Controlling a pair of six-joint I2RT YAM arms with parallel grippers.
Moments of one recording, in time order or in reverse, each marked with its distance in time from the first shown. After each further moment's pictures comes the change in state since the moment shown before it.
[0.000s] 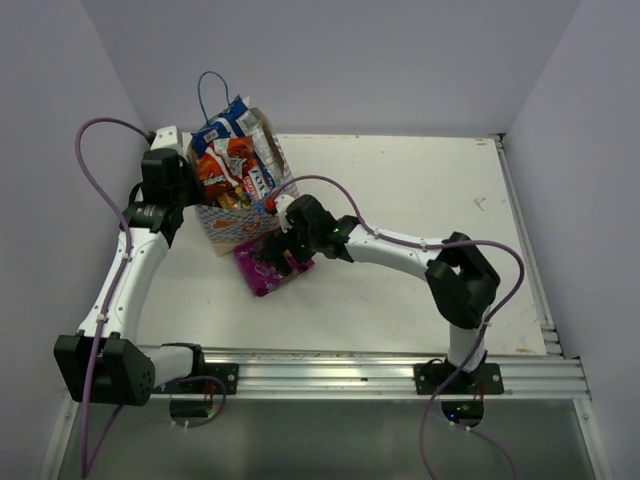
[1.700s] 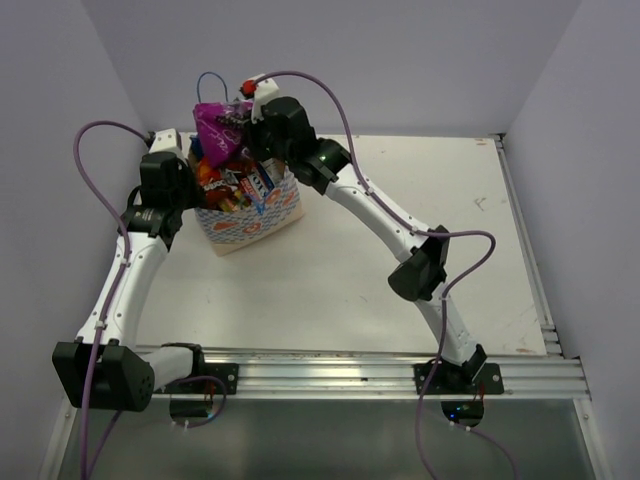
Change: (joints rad) left arm 0.000 -0.031 -0.013 -0.018 -0.007 0.009; right arm -0.056 0.418 1.170 -0.196 0.194 0.030
